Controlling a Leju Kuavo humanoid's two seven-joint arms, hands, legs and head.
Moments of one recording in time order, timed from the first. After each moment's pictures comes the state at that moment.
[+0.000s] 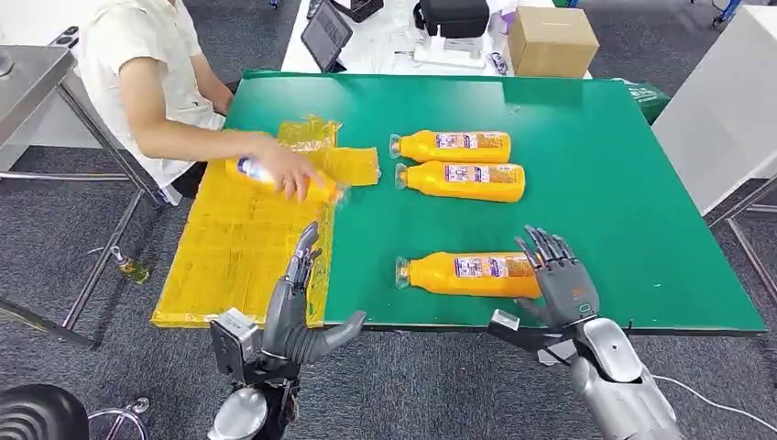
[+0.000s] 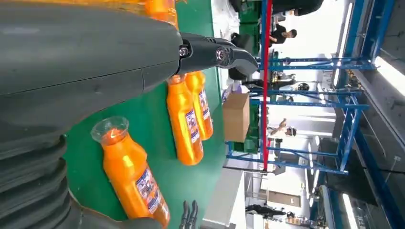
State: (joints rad) left arm -0.06 -0.15 -0.49 -1.47 0.04 0.18 -0.49; right arm -0.25 -0.30 0.24 -0.96 1.12 -0.63 -0.44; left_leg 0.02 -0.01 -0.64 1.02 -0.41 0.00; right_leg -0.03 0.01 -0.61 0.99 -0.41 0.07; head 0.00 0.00
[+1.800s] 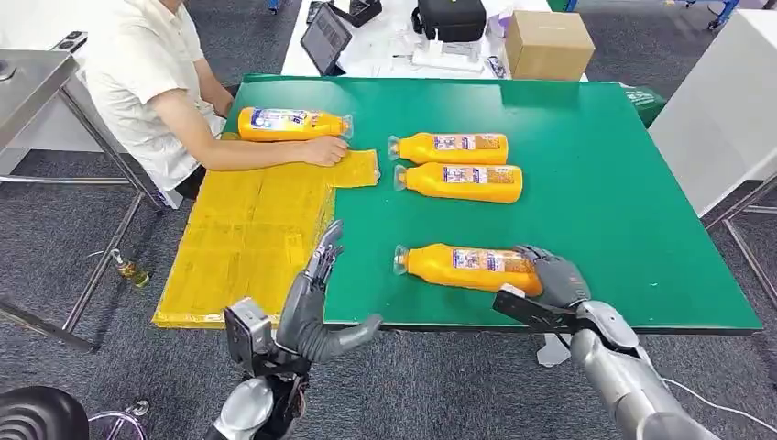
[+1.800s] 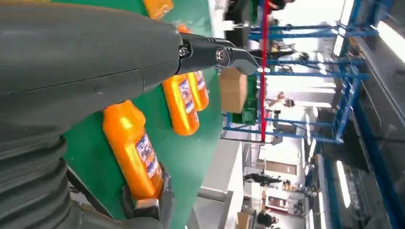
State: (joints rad) left arm -0.10 -0.15 -0.53 -1.44 0.12 0.11 -0.44; right arm -0.43 -0.29 0.32 -0.67 0.78 -0.26 -0.54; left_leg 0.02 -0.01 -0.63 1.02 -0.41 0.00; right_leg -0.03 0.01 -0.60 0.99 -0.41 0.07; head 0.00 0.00
